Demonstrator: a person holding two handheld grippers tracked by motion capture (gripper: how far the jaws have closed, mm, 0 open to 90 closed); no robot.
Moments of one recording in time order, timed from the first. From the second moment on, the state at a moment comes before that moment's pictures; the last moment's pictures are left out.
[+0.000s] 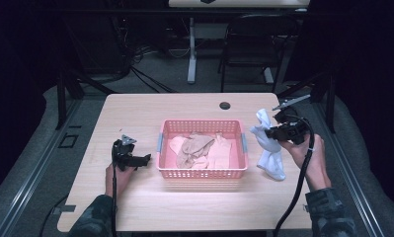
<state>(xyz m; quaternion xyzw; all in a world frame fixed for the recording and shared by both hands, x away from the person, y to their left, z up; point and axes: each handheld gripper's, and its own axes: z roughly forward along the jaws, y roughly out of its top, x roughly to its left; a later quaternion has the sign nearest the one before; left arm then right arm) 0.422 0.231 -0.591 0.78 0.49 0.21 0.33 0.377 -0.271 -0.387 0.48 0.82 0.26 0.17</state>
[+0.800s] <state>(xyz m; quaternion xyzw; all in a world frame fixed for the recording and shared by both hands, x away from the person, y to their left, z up) 0.422 0.231 -0.591 0.78 0.49 0.21 0.33 0.402 -0.290 -0.476 0.53 0.82 0.20 0.11</state>
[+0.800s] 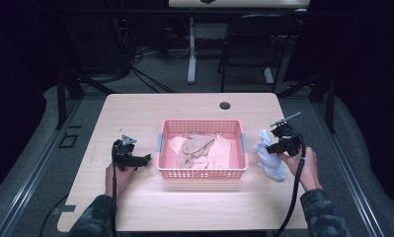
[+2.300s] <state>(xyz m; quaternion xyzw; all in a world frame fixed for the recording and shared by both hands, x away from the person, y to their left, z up) 0.422 0.231 -0.591 0.78 0.49 0.21 0.33 0.391 -0.295 -0.486 0.53 0.81 0.22 0.10</state>
